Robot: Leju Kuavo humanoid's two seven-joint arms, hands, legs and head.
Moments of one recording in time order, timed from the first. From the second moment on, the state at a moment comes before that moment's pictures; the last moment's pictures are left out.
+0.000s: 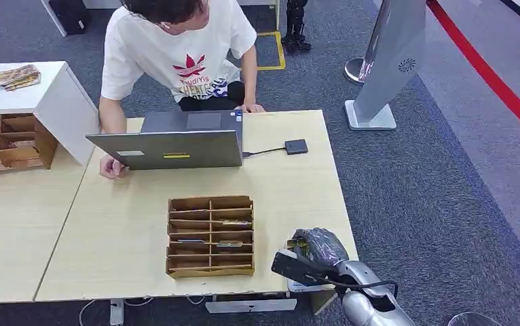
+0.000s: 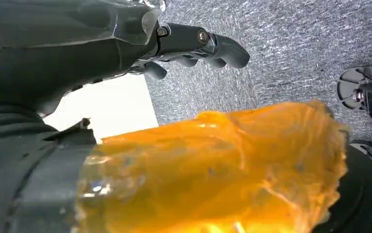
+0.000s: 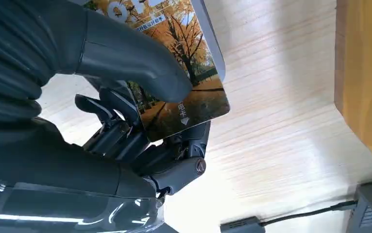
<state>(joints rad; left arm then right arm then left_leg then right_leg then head) -0.05 -0.17 0.85 -0.20 -0.98 0.04 0.19 -0.20 -0.19 0.60 -1.17 0.72 -0.04 0.00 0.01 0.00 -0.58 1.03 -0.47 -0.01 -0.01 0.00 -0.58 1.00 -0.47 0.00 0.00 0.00</state>
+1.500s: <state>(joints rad) -0.05 -0.17 0.85 -0.20 -0.98 0.04 0.19 -0.20 -0.19 0.60 -1.17 0.72 -0.04 -0.01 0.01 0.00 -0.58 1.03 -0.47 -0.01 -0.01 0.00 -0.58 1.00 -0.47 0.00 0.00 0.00</state>
